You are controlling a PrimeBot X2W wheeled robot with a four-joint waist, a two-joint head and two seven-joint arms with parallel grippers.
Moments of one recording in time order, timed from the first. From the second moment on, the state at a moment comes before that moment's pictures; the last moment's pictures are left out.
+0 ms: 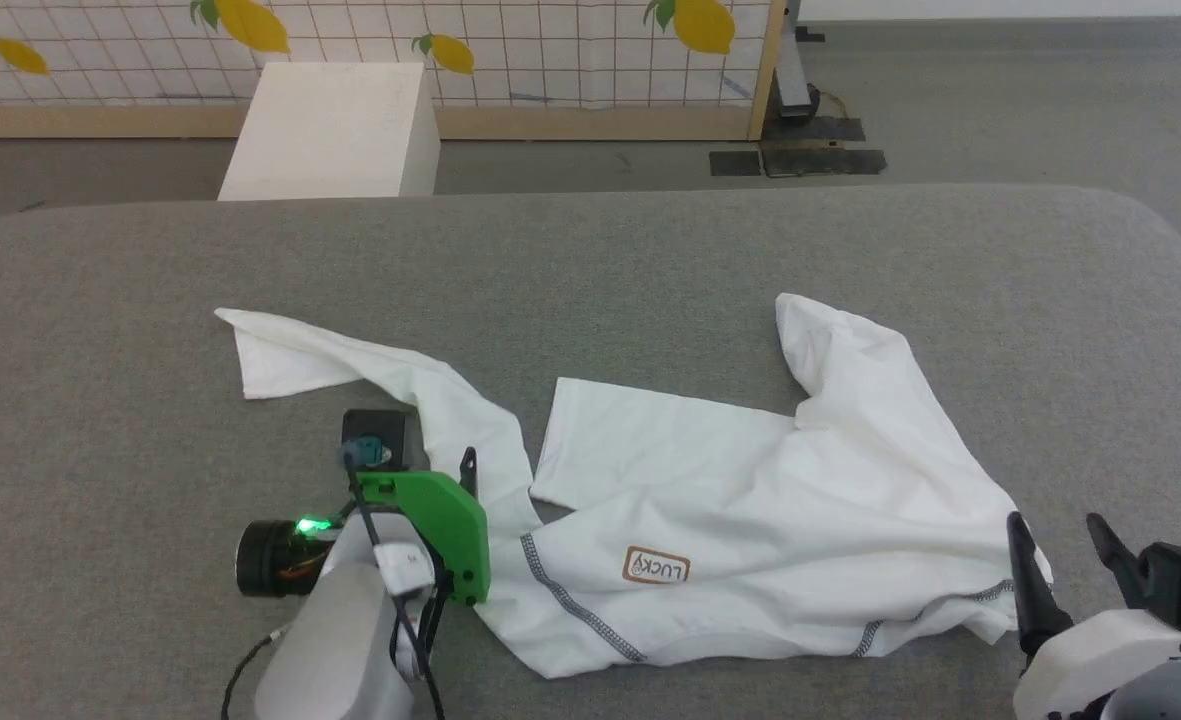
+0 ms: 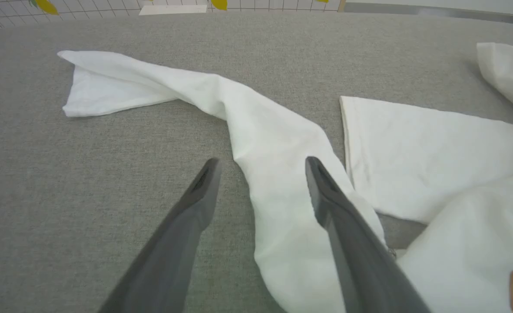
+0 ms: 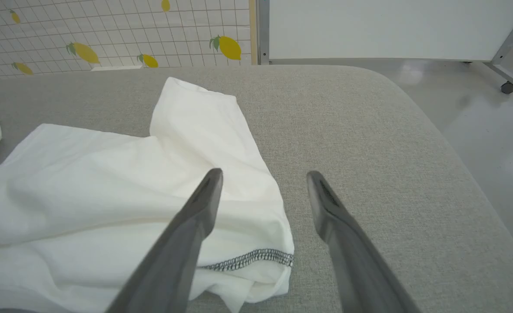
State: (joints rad) left arm -0.34 0.05 -0.21 0.50 -0.19 0.07 0.15; right arm 0.12 -0.05 -0.19 -0.05 0.08 0.13 0.14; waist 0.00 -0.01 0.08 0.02
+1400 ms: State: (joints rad) left arm -0.10 0.12 0.03 0.23 -0.32 0.19 -0.23; right arm -0.02 -0.05 -0.06 0.04 0.16 0.13 0.30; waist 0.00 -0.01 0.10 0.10
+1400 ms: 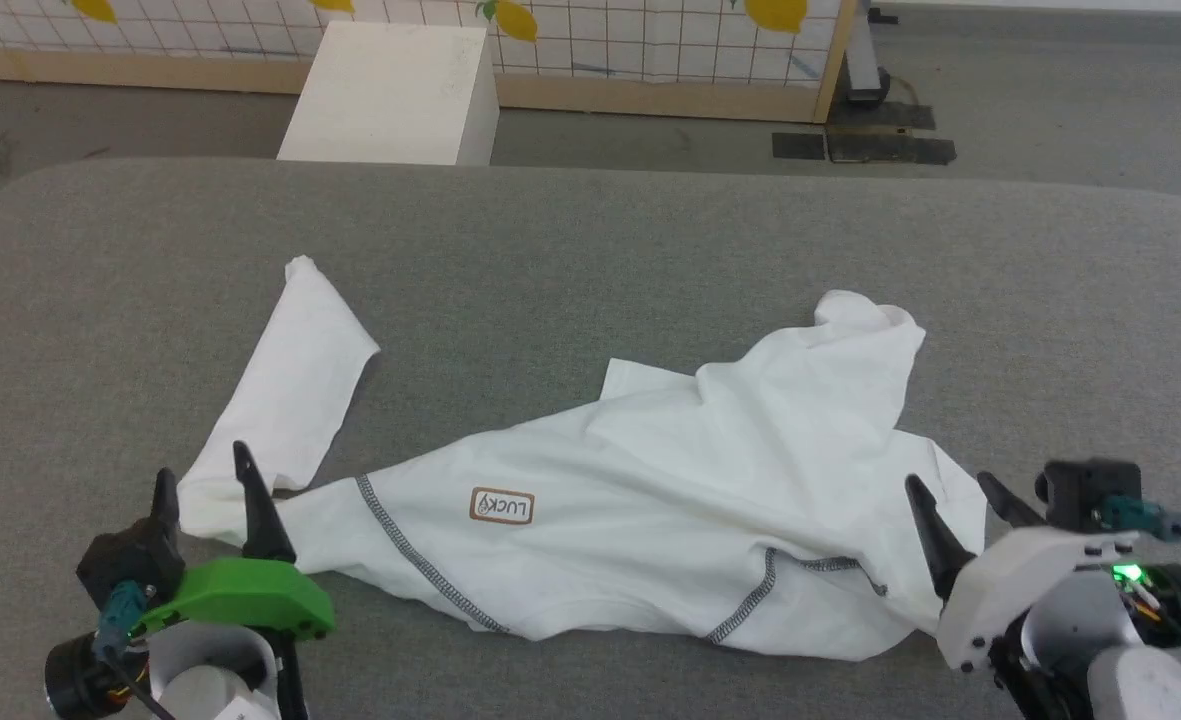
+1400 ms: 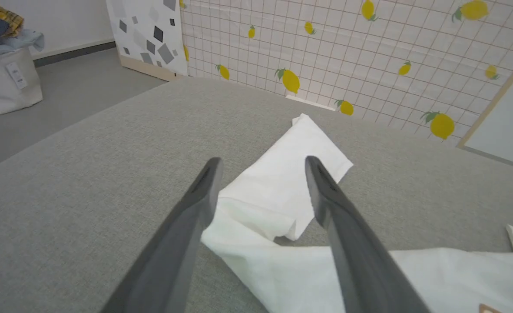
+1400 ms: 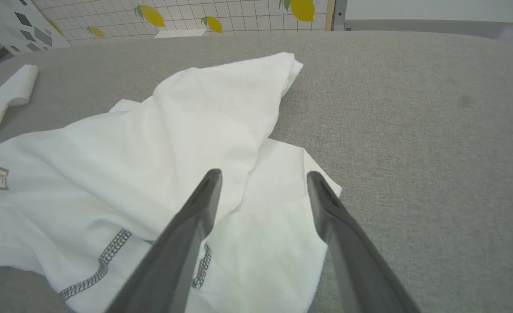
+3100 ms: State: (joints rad) left arm -0.18 0.05 -0.04 0.14 -0.25 0.13 -0.26; right arm -0.70 -0.06 -0.04 0.58 0.02 0.13 0.02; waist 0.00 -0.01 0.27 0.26
